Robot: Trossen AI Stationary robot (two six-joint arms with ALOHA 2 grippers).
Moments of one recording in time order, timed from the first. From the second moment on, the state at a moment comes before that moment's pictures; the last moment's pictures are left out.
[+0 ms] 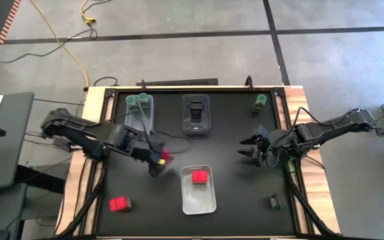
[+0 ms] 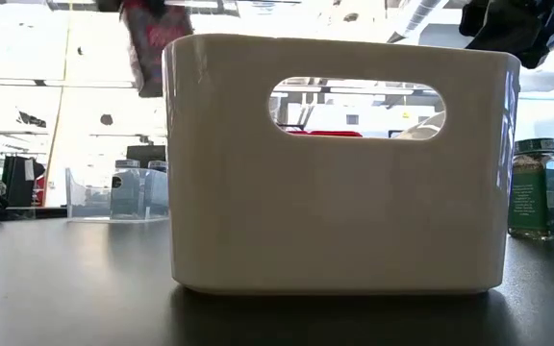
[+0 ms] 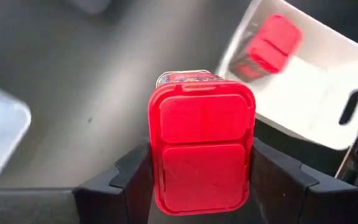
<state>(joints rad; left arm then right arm) -0.31 1.47 1.51 -1.17 -0.23 -0.83 0.25 0.71 0.55 -0.39 0.29 0.64</state>
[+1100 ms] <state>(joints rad) -0.41 2.22 2.19 -1.15 -0.09 -0.49 0.25 0.71 0.55 -0.57 0.29 0.67</state>
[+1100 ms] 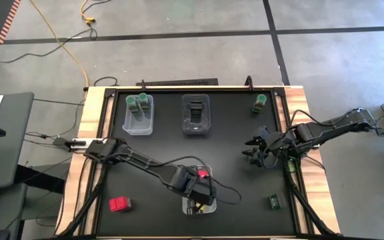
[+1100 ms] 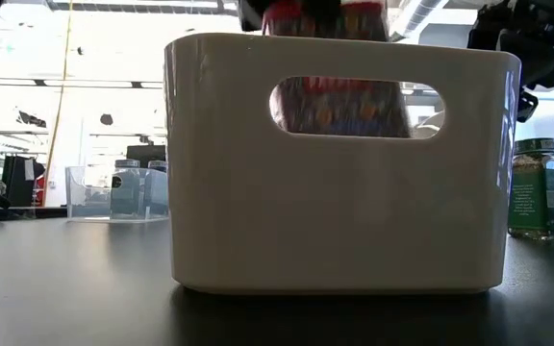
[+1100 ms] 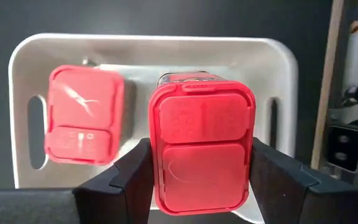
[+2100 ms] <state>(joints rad) -0.37 2.29 2.18 -1.18 -0.05 -0.42 0.25 0.71 0.55 -0.58 0.29 0.67</state>
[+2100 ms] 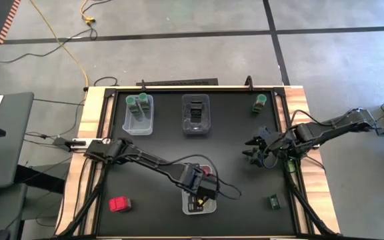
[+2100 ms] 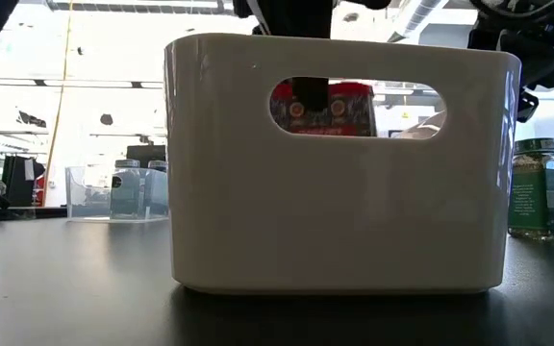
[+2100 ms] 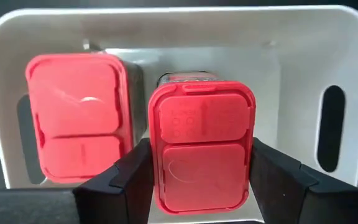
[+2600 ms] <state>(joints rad) -0.37 2.29 2.18 -1.18 -0.05 -0.41 0.25 0.71 0.55 -0.58 0.29 0.67</state>
